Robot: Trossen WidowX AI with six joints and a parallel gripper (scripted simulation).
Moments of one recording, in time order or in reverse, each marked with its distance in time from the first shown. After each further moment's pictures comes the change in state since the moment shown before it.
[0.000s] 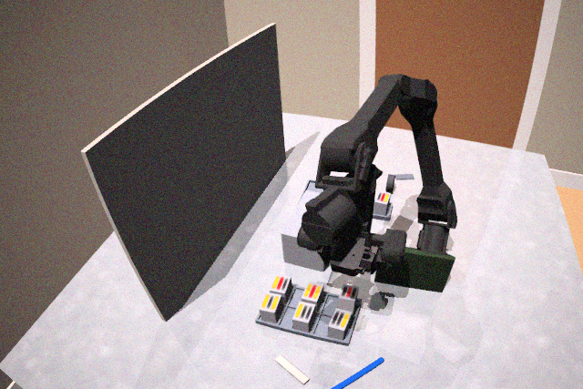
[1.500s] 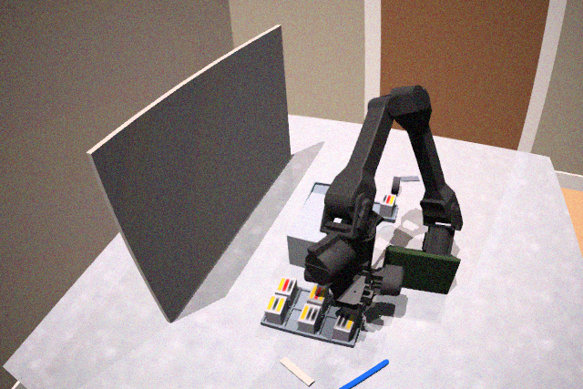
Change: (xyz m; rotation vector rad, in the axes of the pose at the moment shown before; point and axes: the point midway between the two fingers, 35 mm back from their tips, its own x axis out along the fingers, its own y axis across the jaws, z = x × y) arm 0.088 0.000 0.003 -0.003 -0.001 0.005
